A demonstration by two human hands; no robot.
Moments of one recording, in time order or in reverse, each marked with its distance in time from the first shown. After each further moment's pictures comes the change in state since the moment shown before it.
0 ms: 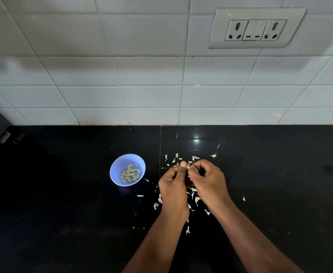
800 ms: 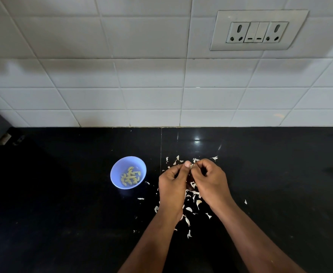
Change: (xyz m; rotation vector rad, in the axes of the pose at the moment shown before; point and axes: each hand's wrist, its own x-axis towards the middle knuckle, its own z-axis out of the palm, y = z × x) left_hand 0.010 0.013 -0.009 0.264 -0.164 0.087; right_hand 0.011 -0.001 -0.002 -0.081 0.021 -0.036
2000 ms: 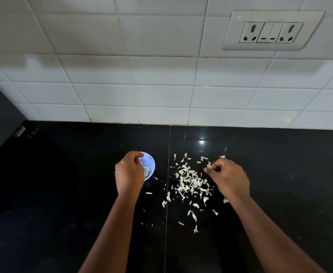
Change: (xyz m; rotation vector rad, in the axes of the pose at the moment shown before) left_hand 0.035 0.049 -0.120 0.822 0.445 0.168; right_hand 0.020 0.023 -0.022 -0.565 0.022 0.010
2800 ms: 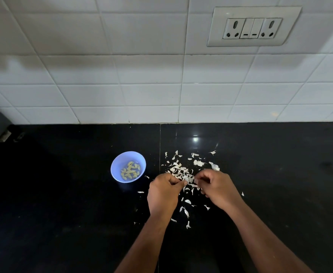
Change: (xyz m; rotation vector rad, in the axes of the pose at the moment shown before) left_hand -0.087 0.011 0.077 -0.003 -0.332 -0.027; right_hand -0.025 0.025 0.008 0.212 -0.258 -0.071
